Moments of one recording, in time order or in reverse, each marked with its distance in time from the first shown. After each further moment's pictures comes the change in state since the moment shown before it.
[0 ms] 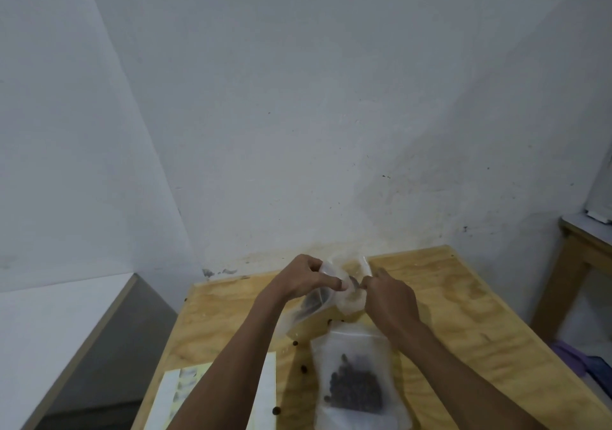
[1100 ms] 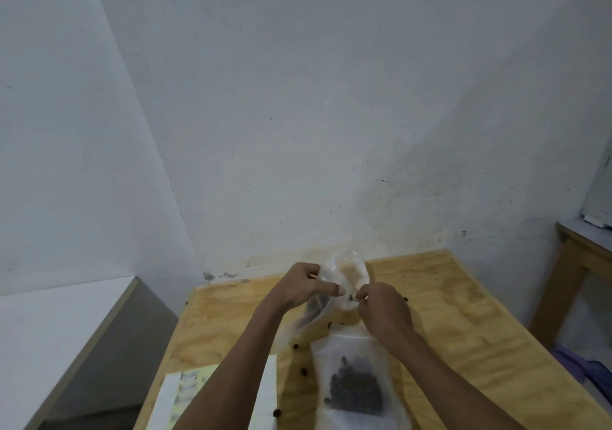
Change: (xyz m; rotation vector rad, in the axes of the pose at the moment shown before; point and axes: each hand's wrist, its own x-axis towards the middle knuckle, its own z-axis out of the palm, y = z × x) left_hand -0.019 0.004 0.004 -0.050 0.045 0.033; right_hand -0.005 -0.013 0.003 0.213 -0.078 0.198
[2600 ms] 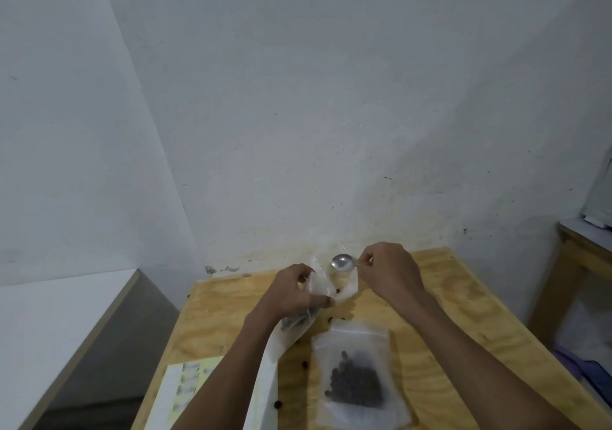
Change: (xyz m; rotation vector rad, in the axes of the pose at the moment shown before) left_hand -0.007 -0.040 -0.003 0.291 0.167 0.032; right_hand 0.018 -0.023 -0.064 0.003 0.043 -0.096
